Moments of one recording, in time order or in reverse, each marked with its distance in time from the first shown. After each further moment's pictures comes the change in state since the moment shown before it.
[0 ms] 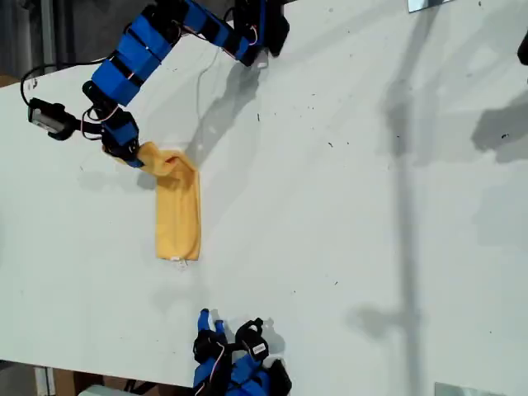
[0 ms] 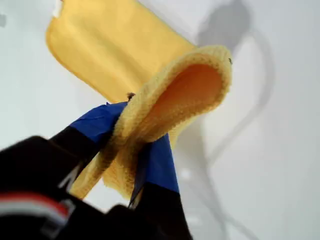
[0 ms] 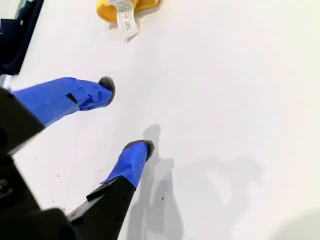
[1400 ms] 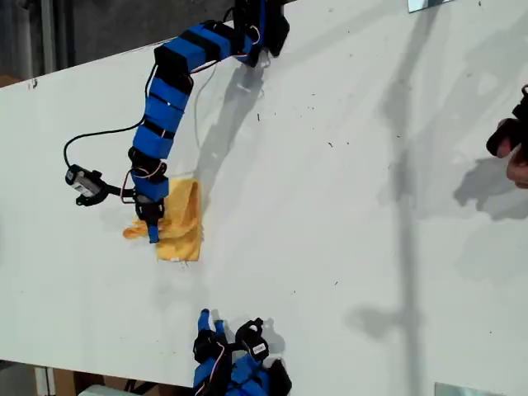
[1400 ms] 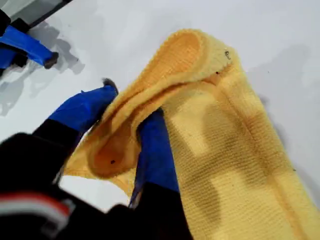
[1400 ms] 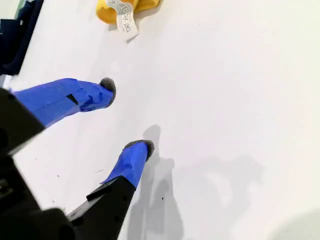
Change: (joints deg) arm 0 0.1 0.0 0.2 0.0 0.0; arm 1 -13.3 -31.6 -17.9 -37.1 -2.8
